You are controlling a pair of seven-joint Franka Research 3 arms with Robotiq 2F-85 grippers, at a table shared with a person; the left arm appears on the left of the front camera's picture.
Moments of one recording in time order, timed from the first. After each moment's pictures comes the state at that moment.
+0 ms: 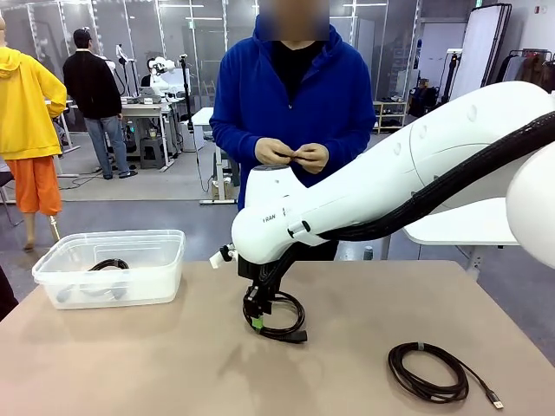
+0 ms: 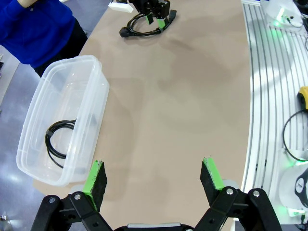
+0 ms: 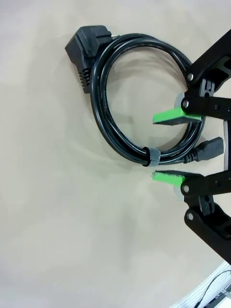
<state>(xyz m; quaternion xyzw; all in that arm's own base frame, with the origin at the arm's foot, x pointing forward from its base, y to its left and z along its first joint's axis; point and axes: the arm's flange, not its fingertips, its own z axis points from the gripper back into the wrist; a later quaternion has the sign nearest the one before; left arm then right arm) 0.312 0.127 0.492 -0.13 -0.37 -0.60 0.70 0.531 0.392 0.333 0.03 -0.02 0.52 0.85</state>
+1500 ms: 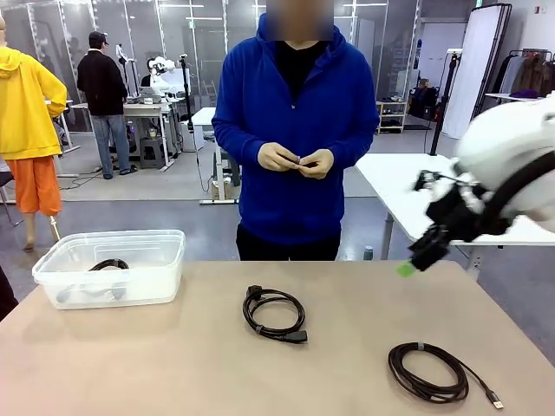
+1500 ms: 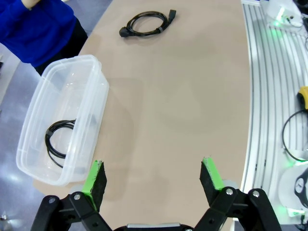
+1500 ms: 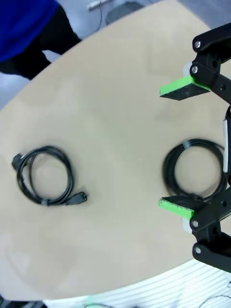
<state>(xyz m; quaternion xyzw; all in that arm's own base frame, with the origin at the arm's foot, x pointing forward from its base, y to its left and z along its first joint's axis) 0.312 0.127 0.492 -0.13 -0.37 -0.60 0.70 0.432 0.026 0.470 0.15 -0.28 0.44 0.84</state>
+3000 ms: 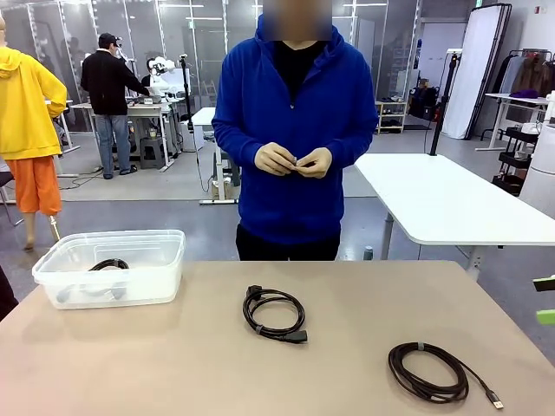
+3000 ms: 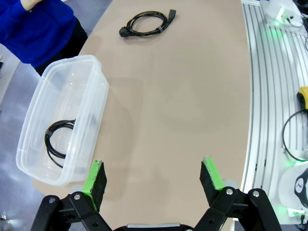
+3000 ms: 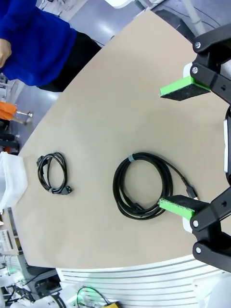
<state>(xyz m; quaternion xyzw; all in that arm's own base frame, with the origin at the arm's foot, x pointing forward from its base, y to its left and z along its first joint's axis) 0.312 0.127 0.492 -0.13 -0.37 -0.60 0.70 0.330 -0.191 0.388 0.24 -0.45 0.44 0.74</state>
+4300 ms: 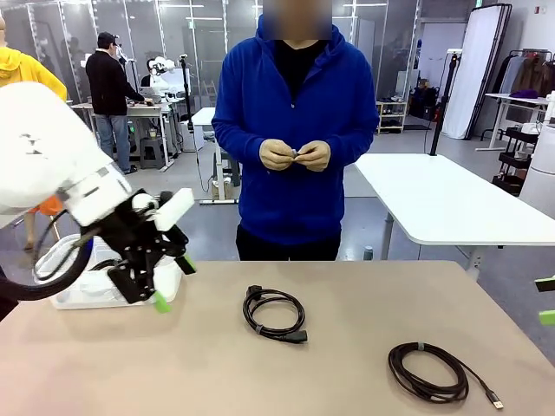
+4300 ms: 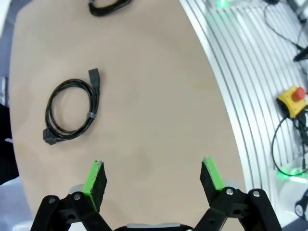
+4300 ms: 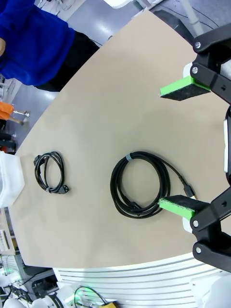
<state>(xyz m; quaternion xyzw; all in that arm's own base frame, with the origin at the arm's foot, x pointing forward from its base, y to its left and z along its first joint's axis) 0.391 -0.219 0.493 -0.15 -0.20 -0.78 0.58 0.328 -0.191 0.391 0.24 -0.45 0.44 0.74</state>
